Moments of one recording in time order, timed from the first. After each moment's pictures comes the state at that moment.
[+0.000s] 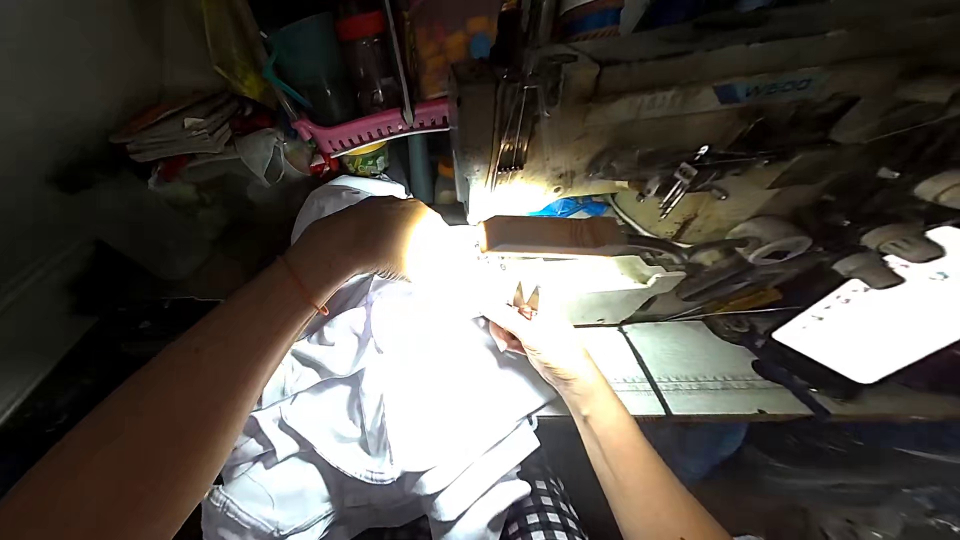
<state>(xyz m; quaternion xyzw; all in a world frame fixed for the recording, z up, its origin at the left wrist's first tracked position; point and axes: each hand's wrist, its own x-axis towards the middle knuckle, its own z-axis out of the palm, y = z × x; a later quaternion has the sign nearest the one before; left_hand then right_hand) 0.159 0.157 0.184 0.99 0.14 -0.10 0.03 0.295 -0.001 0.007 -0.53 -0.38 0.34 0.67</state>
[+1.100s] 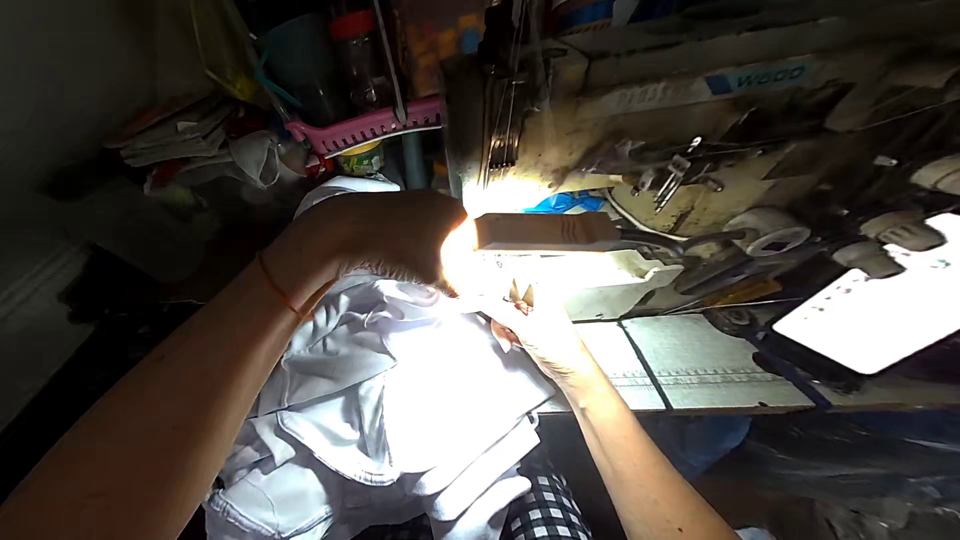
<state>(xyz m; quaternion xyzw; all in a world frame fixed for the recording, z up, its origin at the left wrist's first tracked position) 0.166 0.126 0.212 0.98 0.10 -0.11 0.11 0.302 0.001 0.005 -0.52 -0.42 0.33 0.67</state>
